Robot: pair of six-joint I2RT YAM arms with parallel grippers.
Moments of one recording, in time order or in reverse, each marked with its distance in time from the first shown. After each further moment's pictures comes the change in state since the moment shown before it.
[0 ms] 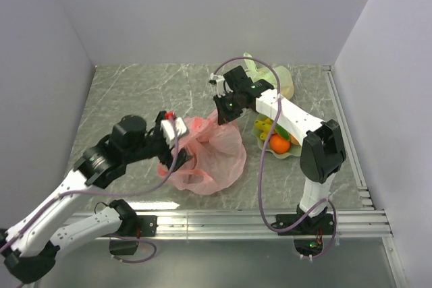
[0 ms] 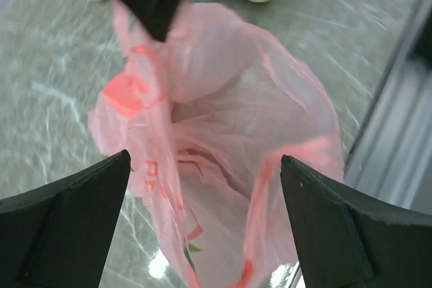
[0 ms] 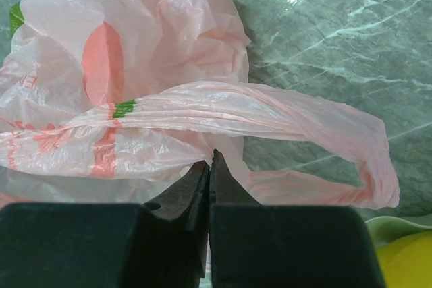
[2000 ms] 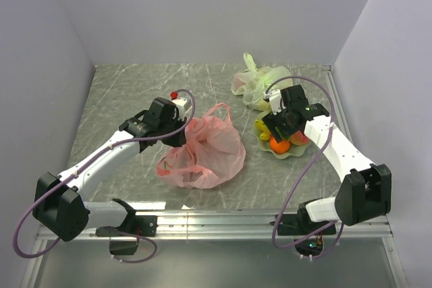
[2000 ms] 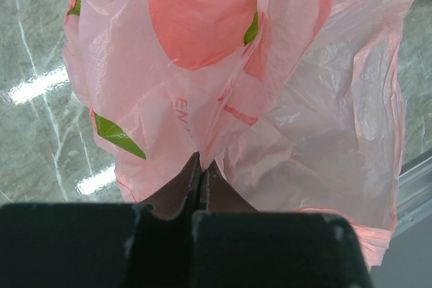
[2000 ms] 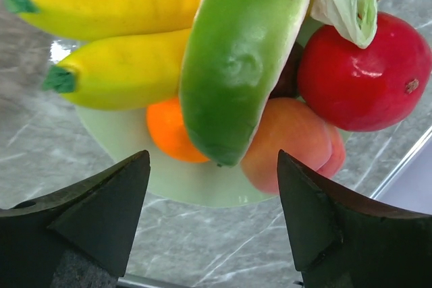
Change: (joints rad) left arm 0.177 0.475 0.023 0.035 -0.169 -0.539; right arm -0.339 -0.478 -0.513 -0.025 0.337 -0.410
